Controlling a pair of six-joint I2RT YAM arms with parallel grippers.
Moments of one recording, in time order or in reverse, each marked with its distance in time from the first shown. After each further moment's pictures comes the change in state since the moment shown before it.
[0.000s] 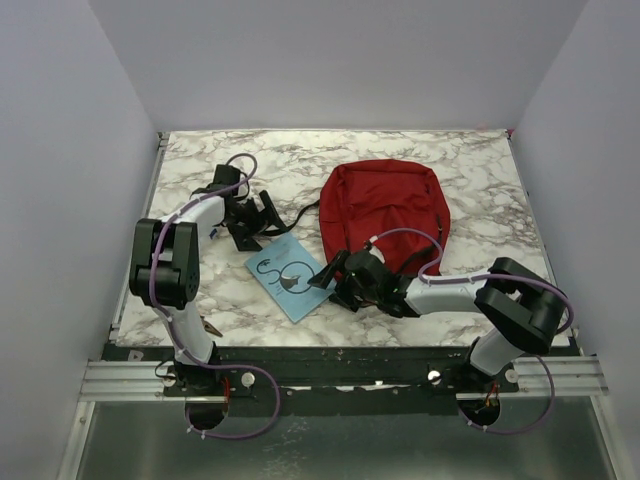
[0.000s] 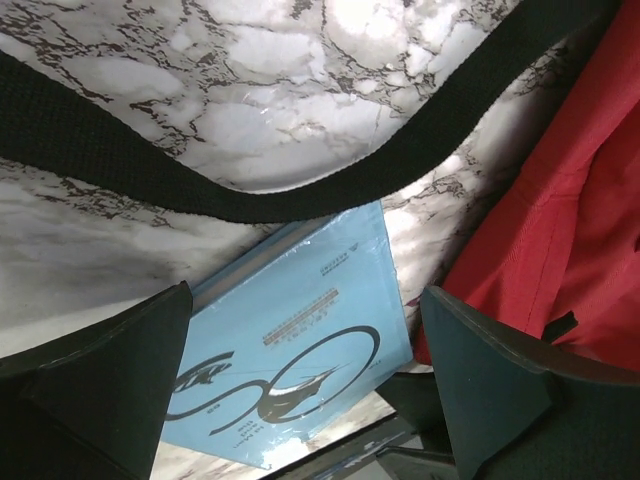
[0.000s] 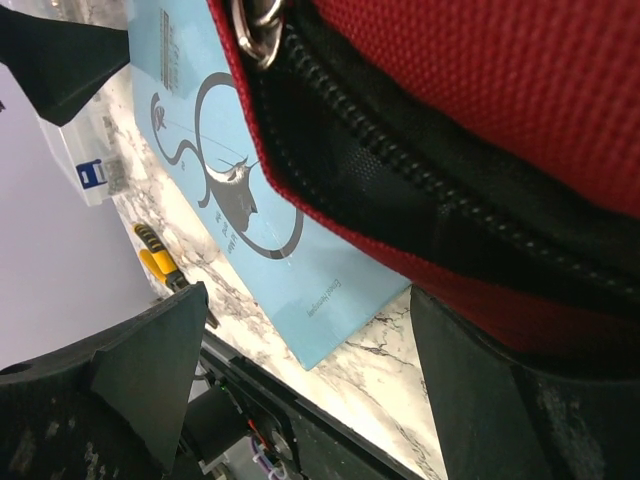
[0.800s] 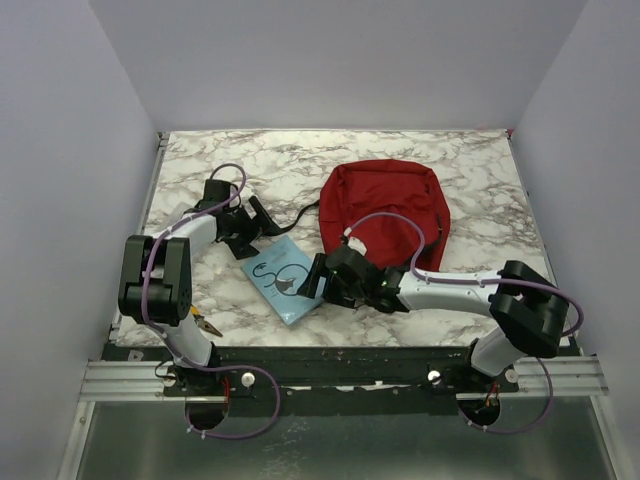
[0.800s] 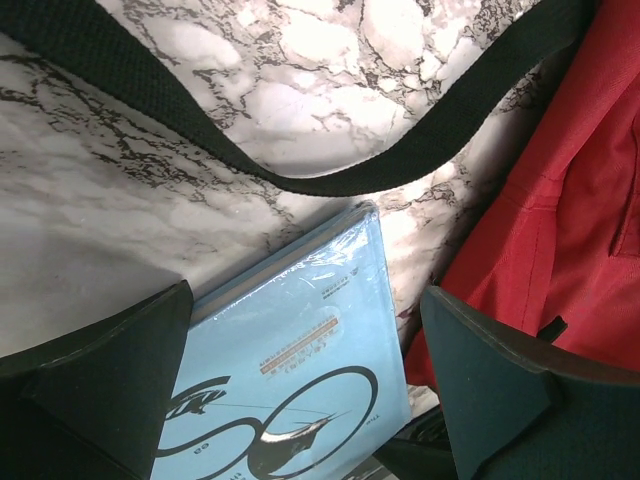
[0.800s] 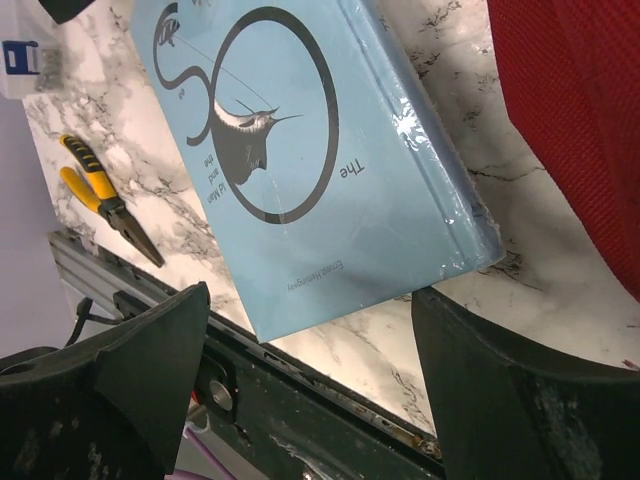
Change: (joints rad) left arm 0.032 -0.110 -0.214 0.212 0.022 -0.124; right arm 0.092 -0.024 0.206 -0.301 0.025 -0.239
